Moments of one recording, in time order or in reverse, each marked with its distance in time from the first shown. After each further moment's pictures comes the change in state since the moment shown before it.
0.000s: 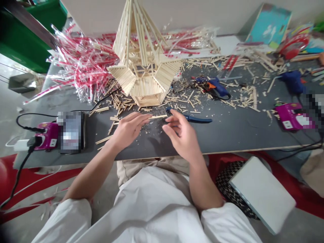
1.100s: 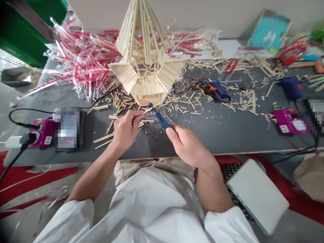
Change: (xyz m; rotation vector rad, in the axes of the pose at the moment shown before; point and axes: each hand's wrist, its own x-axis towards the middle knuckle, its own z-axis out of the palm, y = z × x) left_hand -0.012 0.006 0.016 0.113 0.275 -0.313; right_hand -0.004 -0.045 -0.024 -0.458 -0.387 0.212
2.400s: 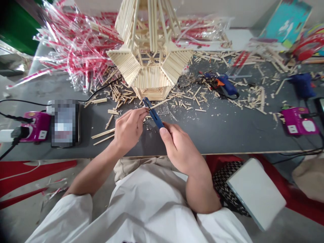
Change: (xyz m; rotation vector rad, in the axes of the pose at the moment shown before) left_hand -0.006 0.005 0.002 0.149 -0.035 0.123; right_hand -0.002 -0.013 0.032 0.099 0.086 -0.071
